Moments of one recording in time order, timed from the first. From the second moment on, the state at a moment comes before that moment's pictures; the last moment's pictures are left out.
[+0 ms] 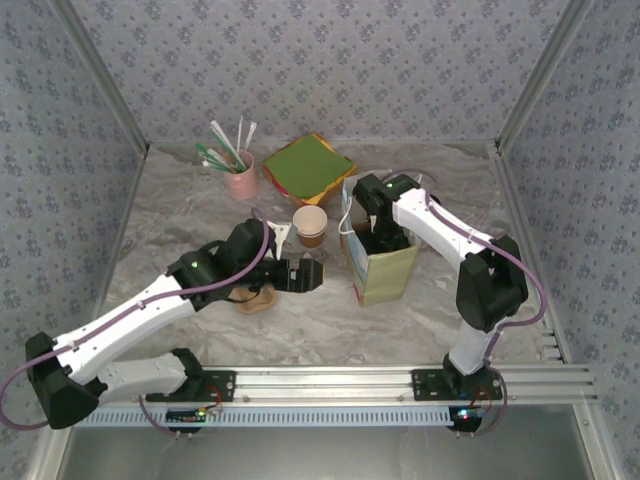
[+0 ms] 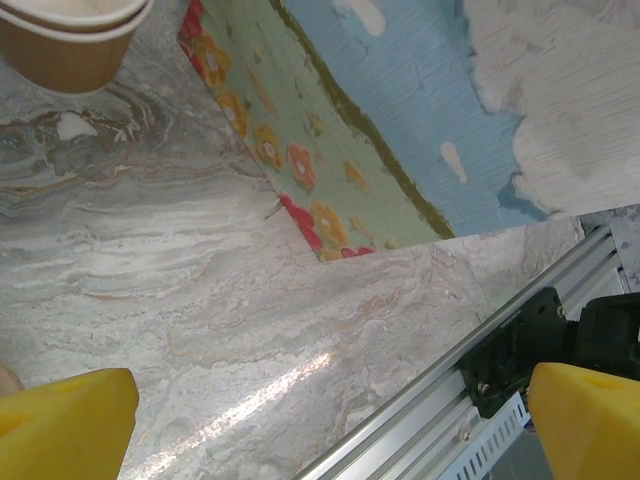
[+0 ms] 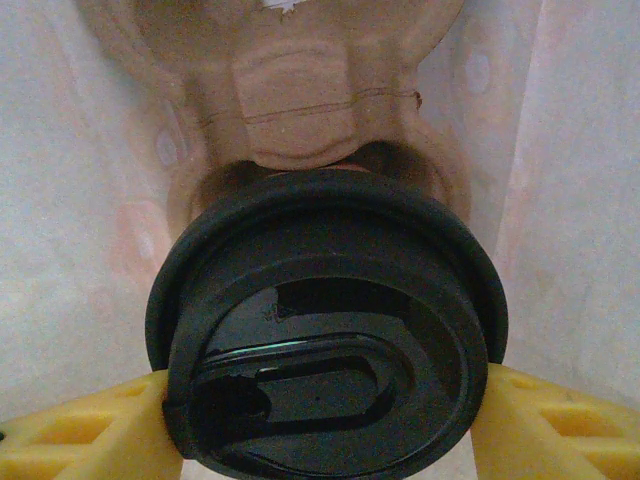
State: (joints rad) left arm -0.90 1.06 1.00 -0.66 0.13 -0.70; right arm 0.55 1.76 1.48 -1.32 -0.05 0.46
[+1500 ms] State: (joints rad) left arm -0.90 1.01 1.00 -0.63 0.09 -0.70; right arm 0.55 1.76 1.47 -1.31 -0.05 0.46
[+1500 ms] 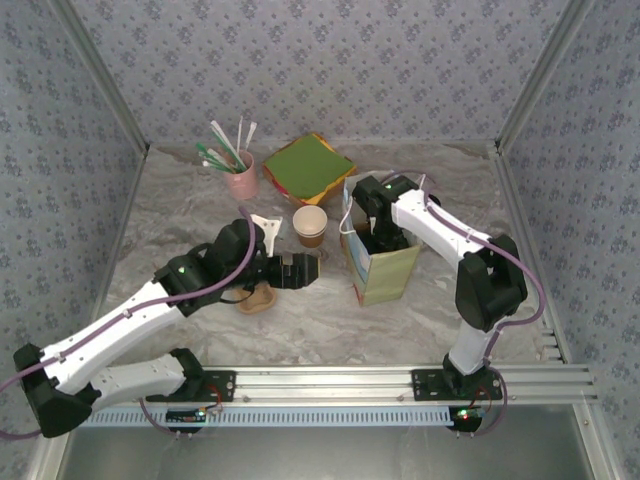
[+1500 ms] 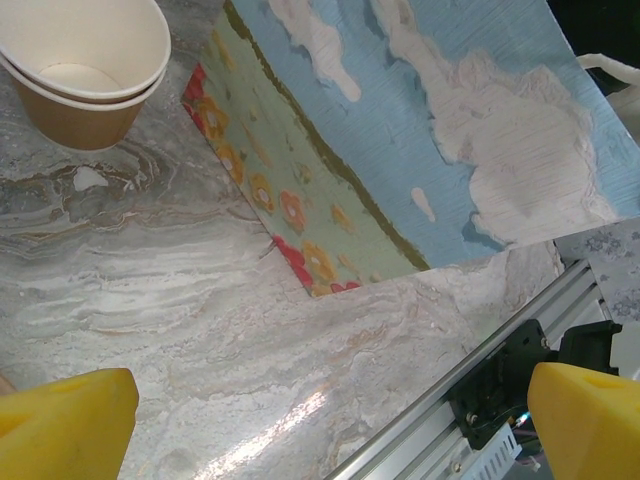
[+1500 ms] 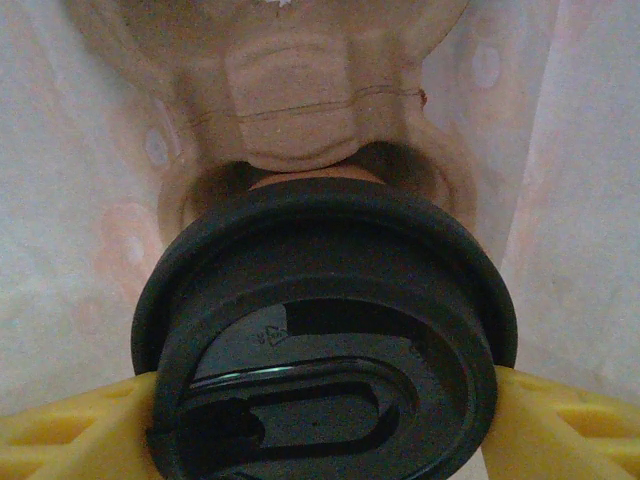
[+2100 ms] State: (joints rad) left arm -0.90 1.02 1.00 -0.63 0.09 -0.70; right arm 0.55 1.77 1.47 -1.31 -0.05 0.46
